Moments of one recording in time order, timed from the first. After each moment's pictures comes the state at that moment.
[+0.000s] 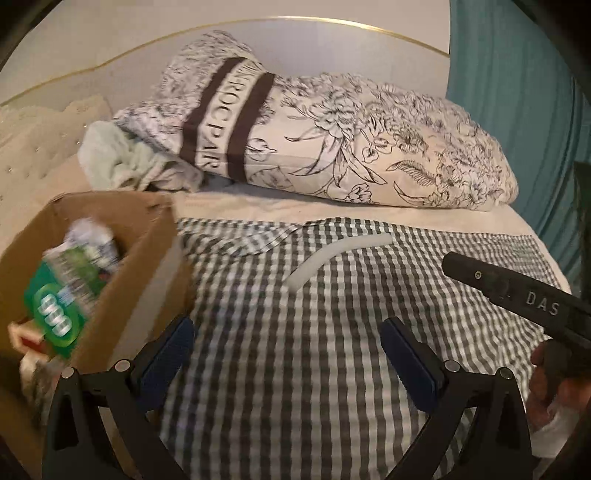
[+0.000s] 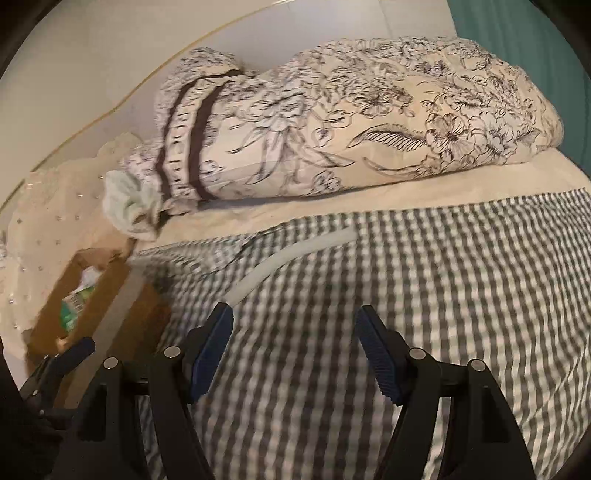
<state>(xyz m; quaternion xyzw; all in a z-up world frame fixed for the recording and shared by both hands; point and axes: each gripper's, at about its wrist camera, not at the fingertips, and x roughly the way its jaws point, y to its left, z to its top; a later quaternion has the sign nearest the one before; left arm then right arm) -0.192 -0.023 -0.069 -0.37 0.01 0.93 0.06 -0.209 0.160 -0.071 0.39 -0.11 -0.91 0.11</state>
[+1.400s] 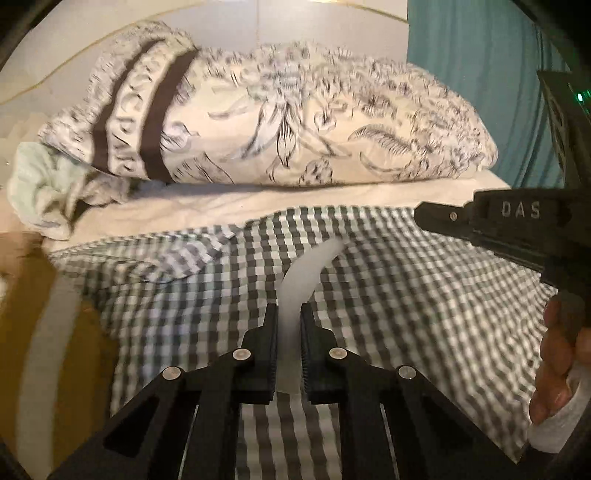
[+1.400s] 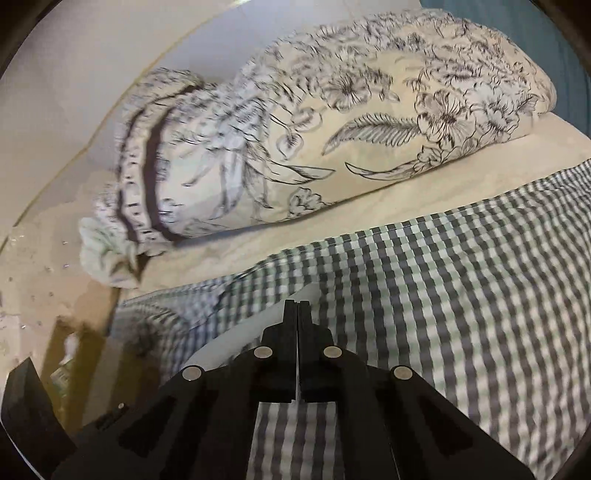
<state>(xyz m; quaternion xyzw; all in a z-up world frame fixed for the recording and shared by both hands) -0.241 0.017 -0.092 -0.39 0.04 0.91 0.13 -0.261 0.176 -0.085 0.39 -0.19 -0.90 0.10</state>
